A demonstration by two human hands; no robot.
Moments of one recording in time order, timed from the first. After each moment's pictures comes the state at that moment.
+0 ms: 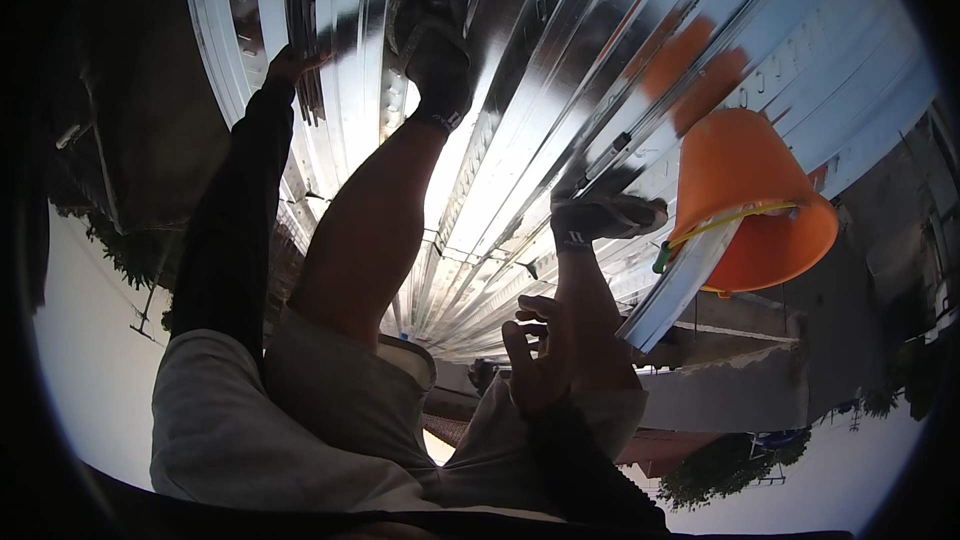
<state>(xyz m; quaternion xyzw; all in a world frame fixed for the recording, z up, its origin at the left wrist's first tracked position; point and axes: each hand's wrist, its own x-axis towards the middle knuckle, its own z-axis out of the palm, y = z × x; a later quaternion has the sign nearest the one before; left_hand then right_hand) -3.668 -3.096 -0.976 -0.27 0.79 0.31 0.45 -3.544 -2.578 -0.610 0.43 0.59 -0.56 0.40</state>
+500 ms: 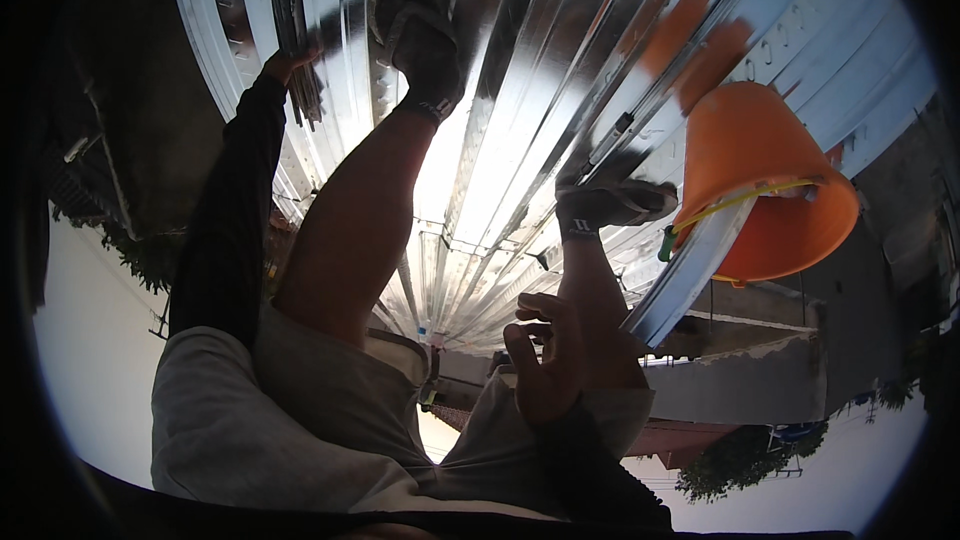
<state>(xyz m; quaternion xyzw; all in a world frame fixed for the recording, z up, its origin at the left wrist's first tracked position) -3.675 -3.088 -0.974 -0.26 0.74 0.36 0.50 -3.558 -2.560 -0.603 0.46 0.55 -0.57 0.40</state>
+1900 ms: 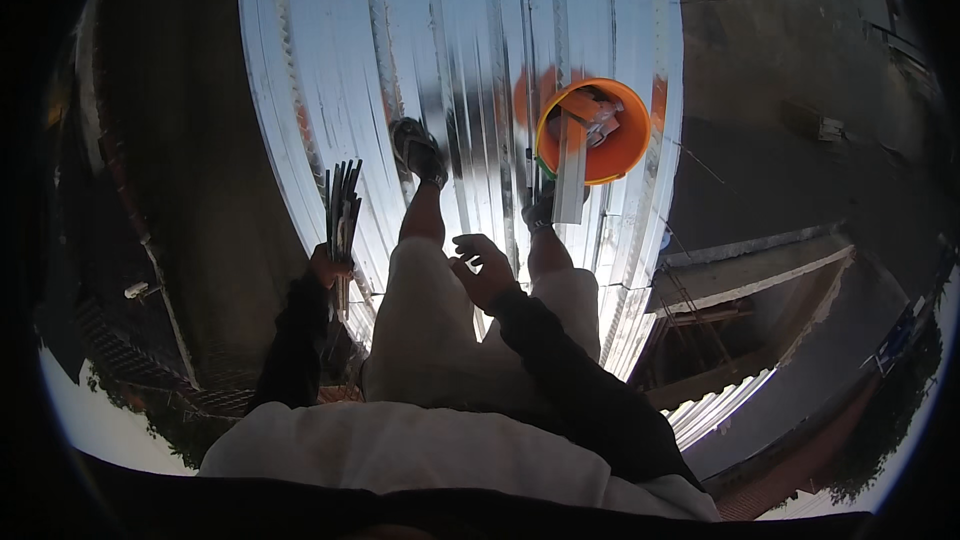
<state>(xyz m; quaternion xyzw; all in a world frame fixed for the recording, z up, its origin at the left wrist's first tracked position) -3.672 -2.925 -0.472 -0.15 0.71 0.41 0.56 -3.555 -2.566 -0.410 0.30 0.65 -0.67 0.22</state>
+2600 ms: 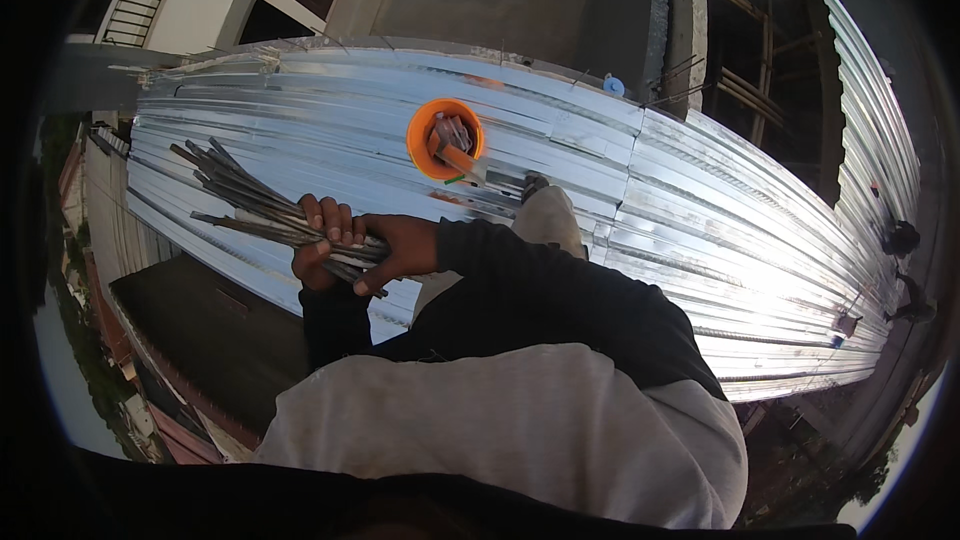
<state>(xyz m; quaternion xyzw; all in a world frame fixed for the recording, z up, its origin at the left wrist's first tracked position) -3.604 -2.537 -0.032 0.25 0.21 0.65 0.68 -3.442 -2.501 -0.046 0.18 0.56 -0.80 -0.13</state>
